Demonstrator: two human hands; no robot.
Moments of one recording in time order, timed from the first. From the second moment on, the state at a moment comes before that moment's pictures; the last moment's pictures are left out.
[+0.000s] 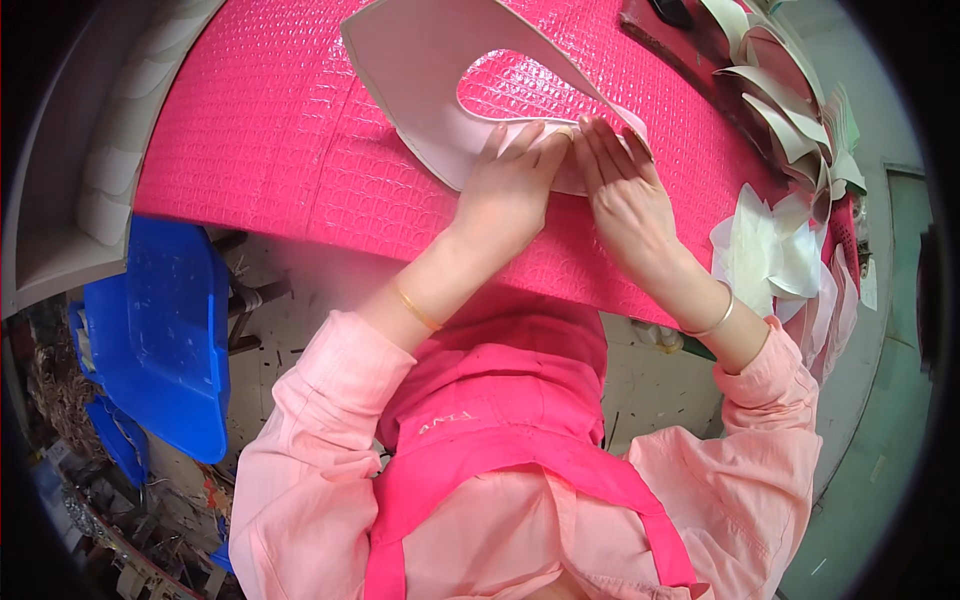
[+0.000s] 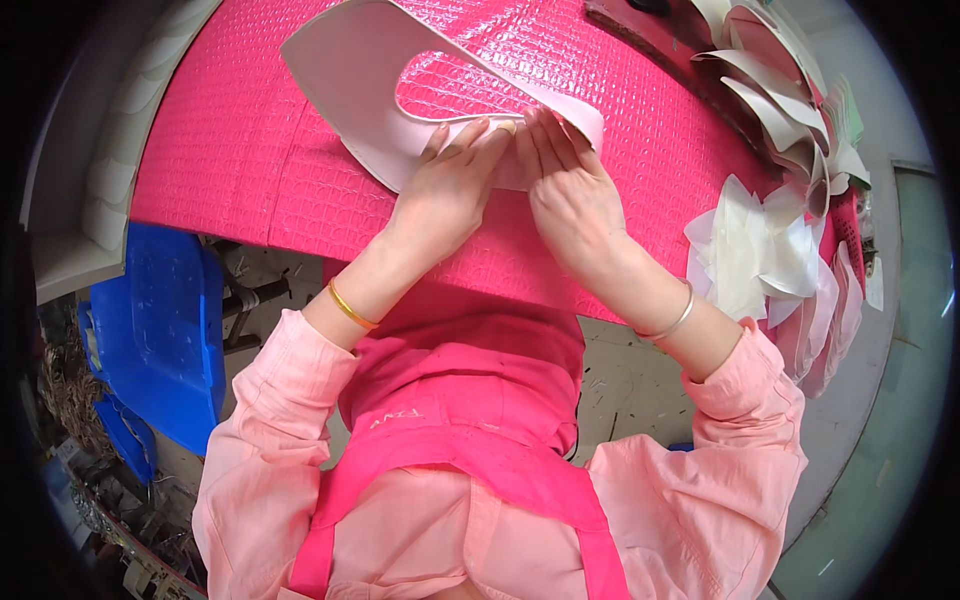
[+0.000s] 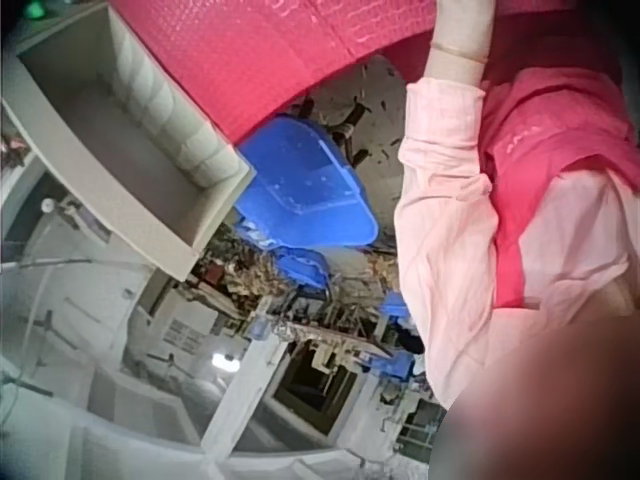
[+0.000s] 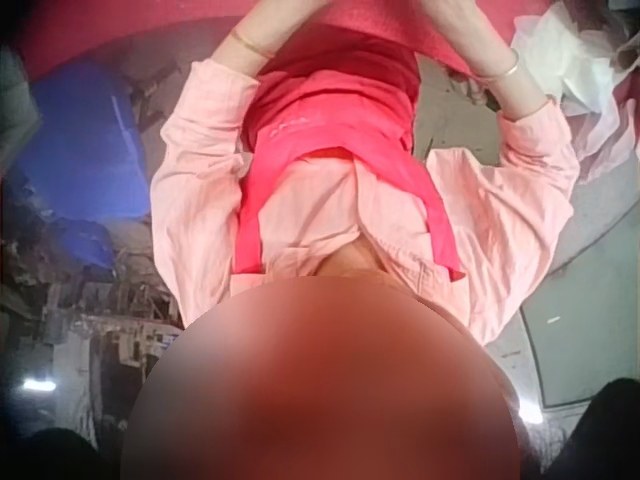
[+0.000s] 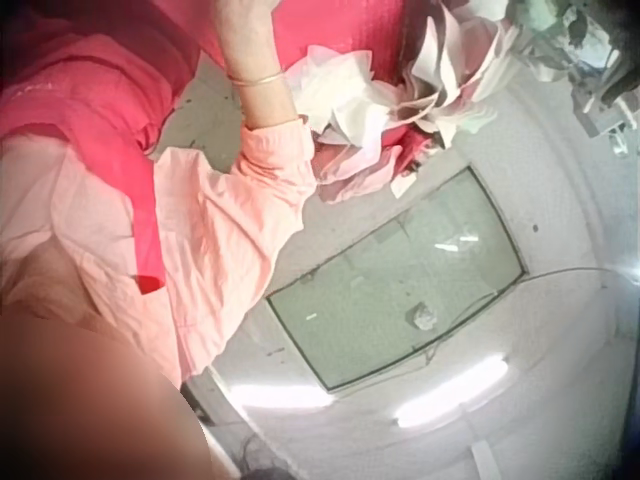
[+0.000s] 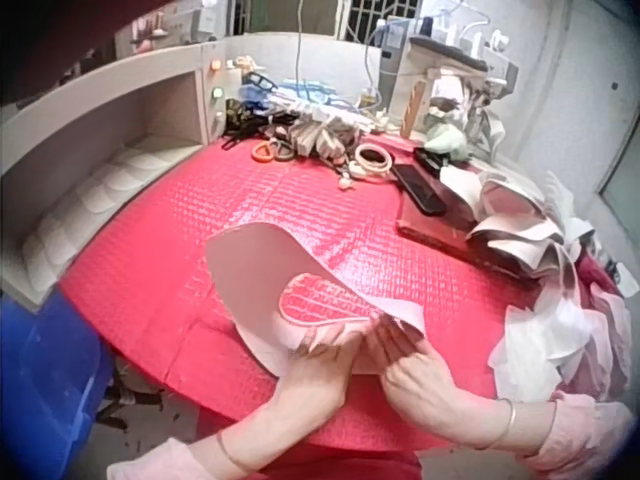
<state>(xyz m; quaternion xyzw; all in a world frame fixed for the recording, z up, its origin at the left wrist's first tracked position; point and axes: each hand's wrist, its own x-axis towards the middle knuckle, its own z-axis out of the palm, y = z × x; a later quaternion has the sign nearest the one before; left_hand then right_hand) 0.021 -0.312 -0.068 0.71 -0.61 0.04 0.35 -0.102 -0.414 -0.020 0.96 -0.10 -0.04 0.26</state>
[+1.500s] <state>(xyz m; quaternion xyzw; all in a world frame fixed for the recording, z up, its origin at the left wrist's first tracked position) -0.052 -0.637 0.081 0.53 -0.68 0.08 0.49 -0.268 -0.703 0.132 0.89 -0.30 0.33 -0.04</state>
